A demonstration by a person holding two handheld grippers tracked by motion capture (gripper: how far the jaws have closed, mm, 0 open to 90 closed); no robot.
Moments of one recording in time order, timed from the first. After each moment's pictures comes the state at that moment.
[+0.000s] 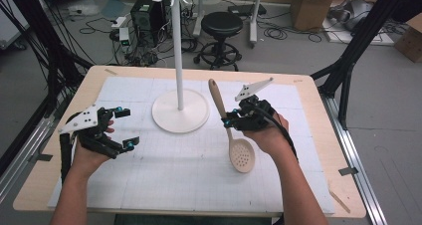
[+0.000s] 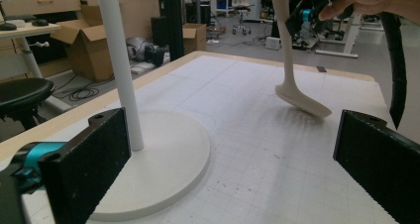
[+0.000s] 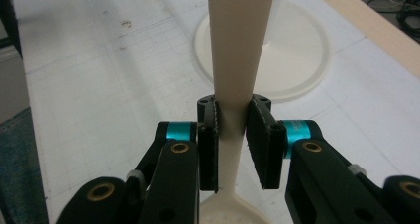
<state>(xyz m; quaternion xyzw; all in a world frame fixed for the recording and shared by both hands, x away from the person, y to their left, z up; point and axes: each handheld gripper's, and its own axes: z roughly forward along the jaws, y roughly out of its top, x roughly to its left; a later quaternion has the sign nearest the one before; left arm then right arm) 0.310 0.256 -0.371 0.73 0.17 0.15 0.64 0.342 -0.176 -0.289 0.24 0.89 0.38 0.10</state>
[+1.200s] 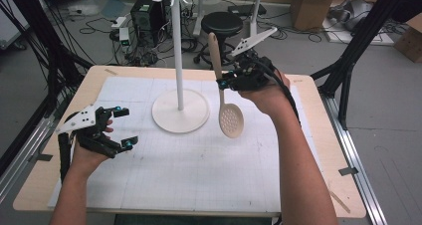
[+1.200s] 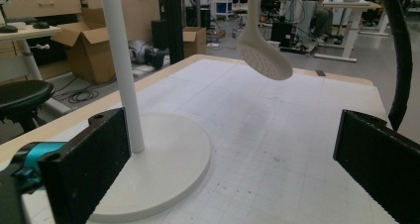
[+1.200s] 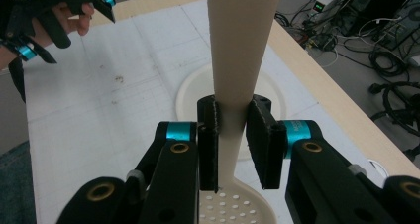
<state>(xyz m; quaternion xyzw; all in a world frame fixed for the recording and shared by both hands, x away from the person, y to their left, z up) 0.309 0.259 -0.370 0.73 0.17 0.15 0.64 0.381 -0.158 -0.199 0.21 0.88 0.40 0.13</state>
